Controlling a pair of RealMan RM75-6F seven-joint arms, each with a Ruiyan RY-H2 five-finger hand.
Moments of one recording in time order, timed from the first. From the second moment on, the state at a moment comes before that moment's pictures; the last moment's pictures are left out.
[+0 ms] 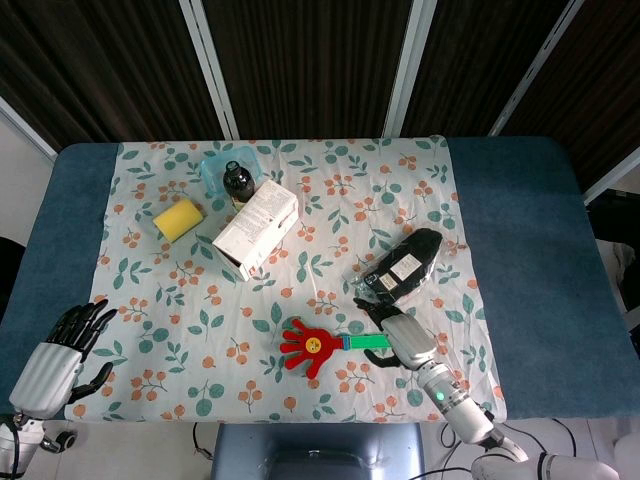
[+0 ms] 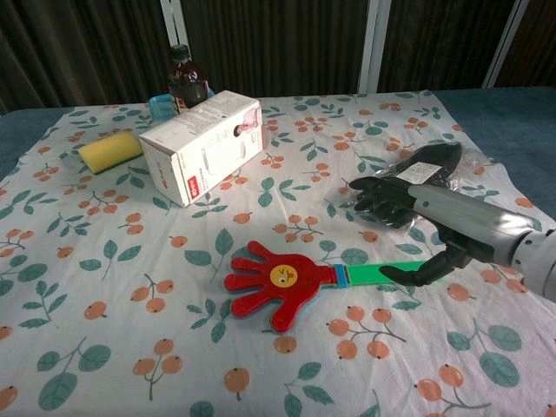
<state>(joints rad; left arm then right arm) -0.15 -1.15 0.06 -1.50 1.73 1.54 -0.08 0.48 -1.59 0.06 -1.50 -1.42 1.04 0.01</state>
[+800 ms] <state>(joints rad) -0.14 -1.18 0.05 -1.48 1.74 1.57 -0.04 0.09 -1.24 -0.08 -1.63 -1.71 1.71 -0.20</state>
